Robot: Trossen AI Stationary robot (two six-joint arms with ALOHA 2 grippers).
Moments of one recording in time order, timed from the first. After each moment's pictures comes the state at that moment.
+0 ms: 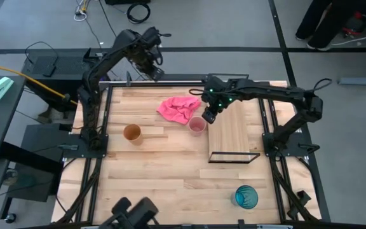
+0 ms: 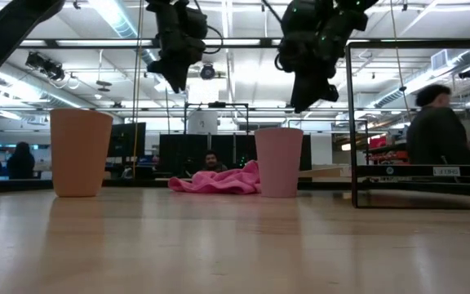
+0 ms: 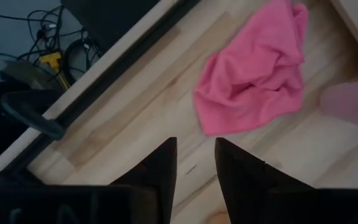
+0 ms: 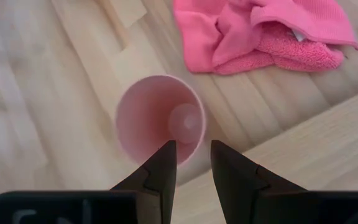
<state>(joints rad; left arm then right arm) 0.77 1.98 2.24 -1.57 0.03 -0.07 -0.37 1.54 1.28 -0.83 -0.21 0.29</state>
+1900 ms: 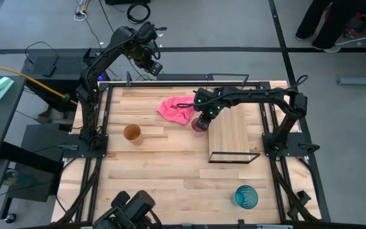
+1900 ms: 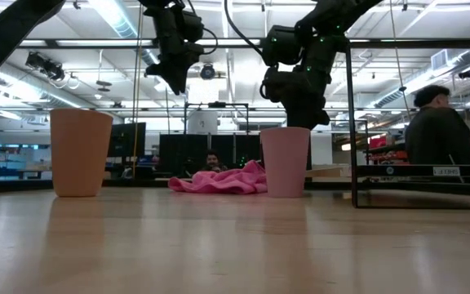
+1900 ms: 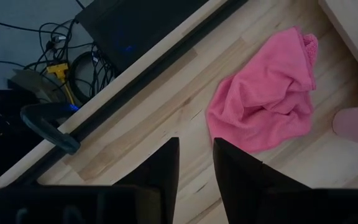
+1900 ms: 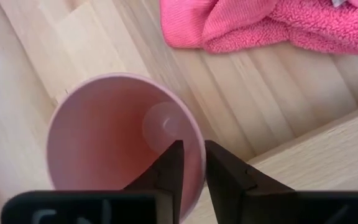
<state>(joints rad) 0.81 1.99 2.24 -1.51 0.03 -0.07 -0.32 1.72 1.28 -0.79 -0.13 0.26</state>
